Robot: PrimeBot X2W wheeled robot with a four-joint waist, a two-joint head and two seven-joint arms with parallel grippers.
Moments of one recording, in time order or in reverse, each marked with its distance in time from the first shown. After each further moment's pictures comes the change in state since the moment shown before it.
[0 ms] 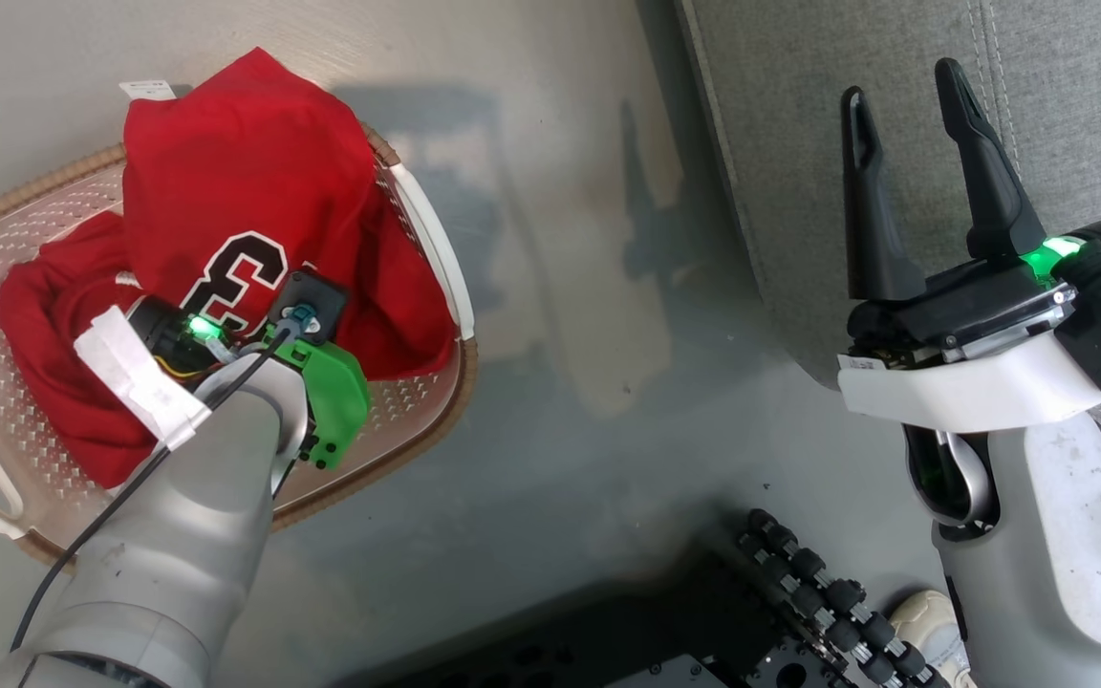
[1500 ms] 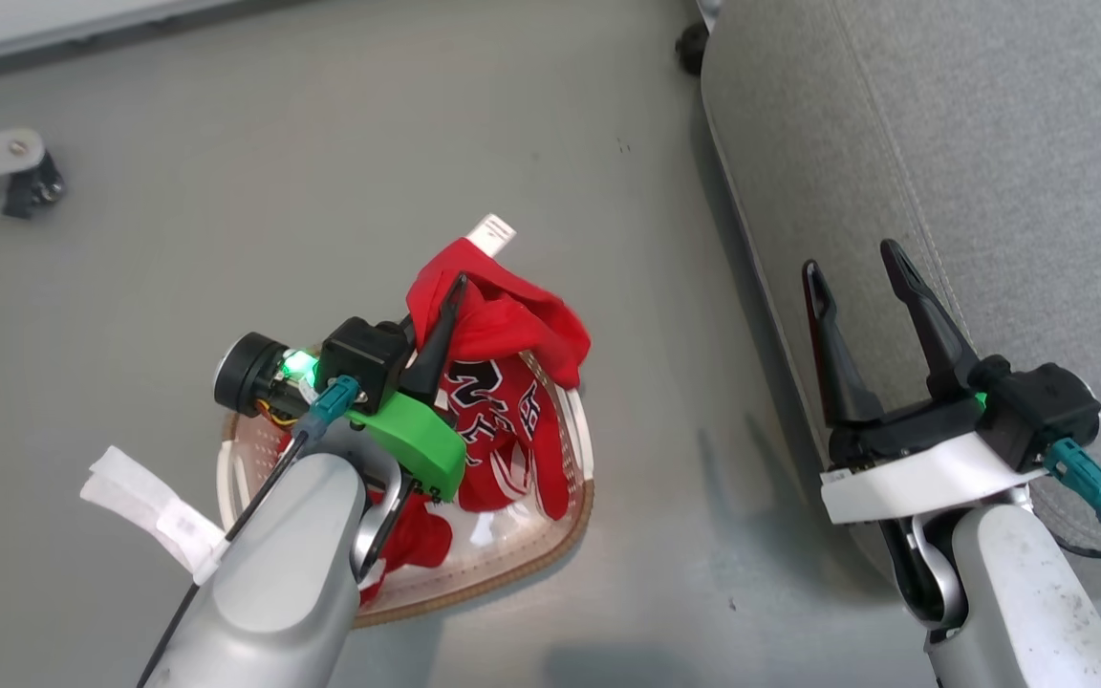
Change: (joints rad) left arm 0.336 -0.007 0.124 -0.672 -0.103 0.015 -0.025; right arm 0.169 0.001 -0.006 0.151 -0.050 0.000 0.000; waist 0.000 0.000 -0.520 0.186
